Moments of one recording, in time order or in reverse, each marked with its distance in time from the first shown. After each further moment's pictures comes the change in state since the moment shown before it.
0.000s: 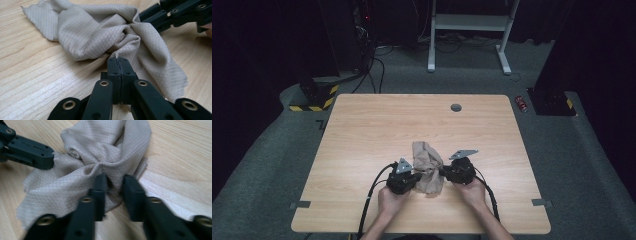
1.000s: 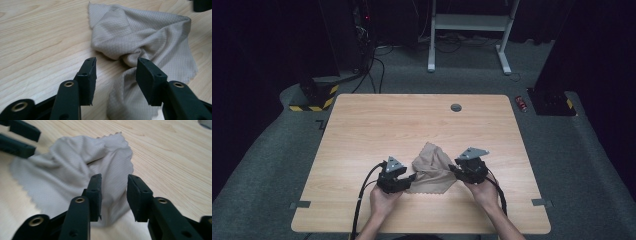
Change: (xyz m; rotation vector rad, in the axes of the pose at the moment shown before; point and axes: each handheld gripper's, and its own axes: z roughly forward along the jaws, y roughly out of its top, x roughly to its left) left arm 0.012 -0.003 -0.019 -0.025 0.091 -0.061; right arm 0.010 0.009 -0.054 -0.044 -0.185 -0.113
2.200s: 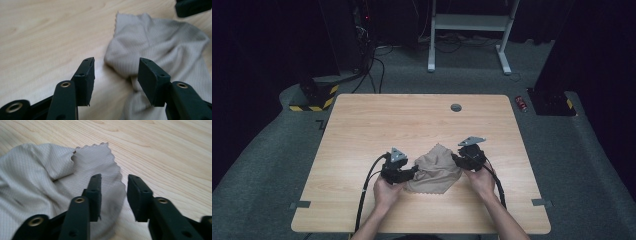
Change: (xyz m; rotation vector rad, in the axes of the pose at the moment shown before) left arm 0.008 0.028 0.015 0.004 0.052 -0.005; right arm -0.032 0.013 0.035 0.060 -0.085 0.094
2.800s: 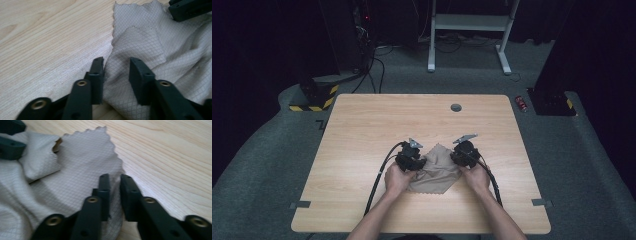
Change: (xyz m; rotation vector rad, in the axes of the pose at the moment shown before) left arm 0.000 0.028 0.056 0.175 -0.018 0.087; right arm -0.006 0.003 0.036 0.110 0.021 0.022
